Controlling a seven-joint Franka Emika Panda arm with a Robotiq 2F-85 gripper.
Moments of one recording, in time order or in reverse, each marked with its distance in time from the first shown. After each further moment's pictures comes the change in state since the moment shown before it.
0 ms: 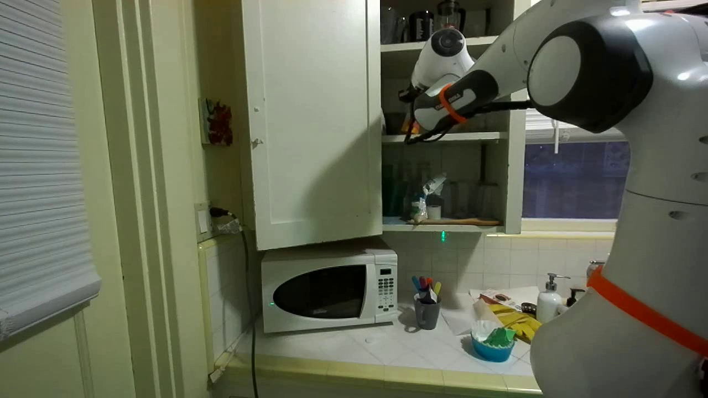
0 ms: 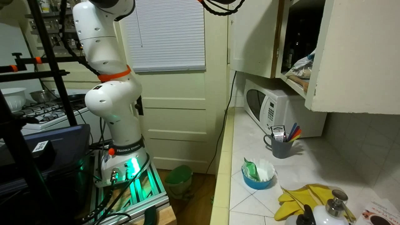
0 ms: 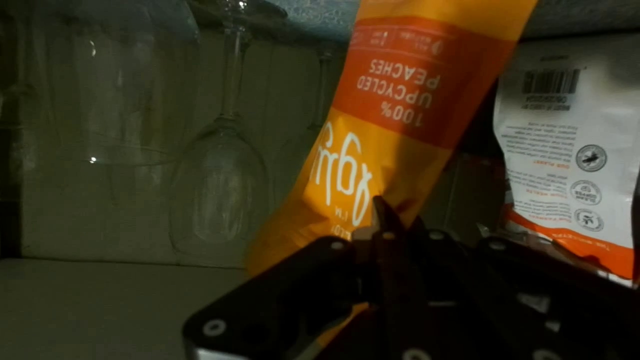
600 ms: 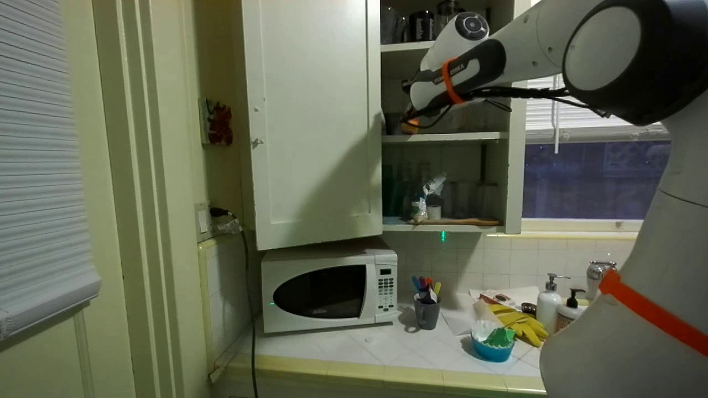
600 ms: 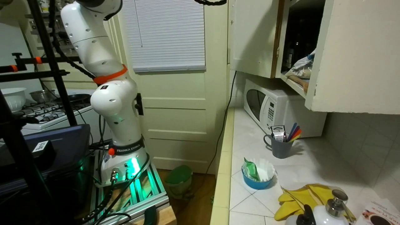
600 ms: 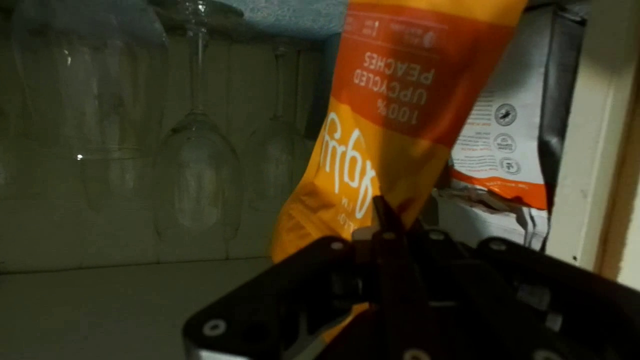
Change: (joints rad) arm 0.236 -0.125 -0.185 -0.140 0.395 0.039 -0.338
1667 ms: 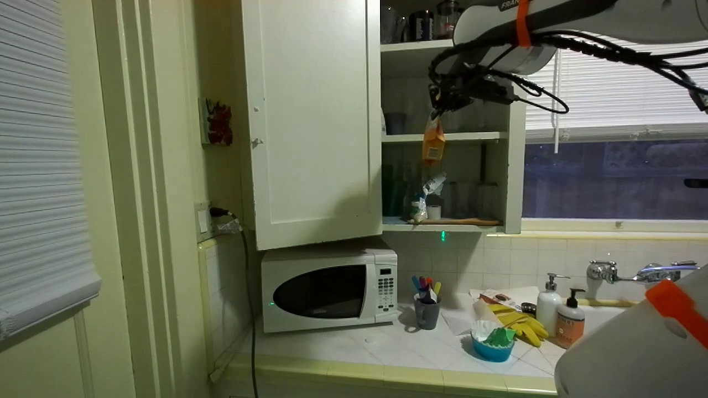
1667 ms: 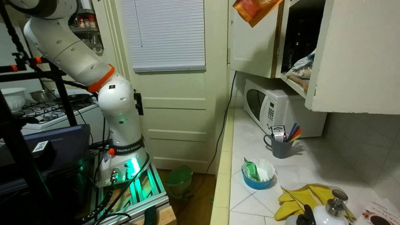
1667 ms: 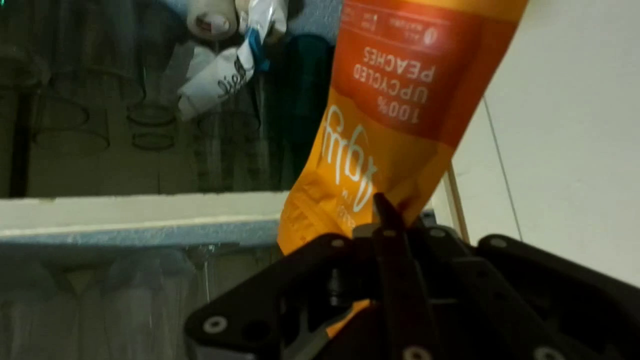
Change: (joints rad) arm 0.234 -0.382 -0.184 -0.227 0.276 -0.589 -0.201
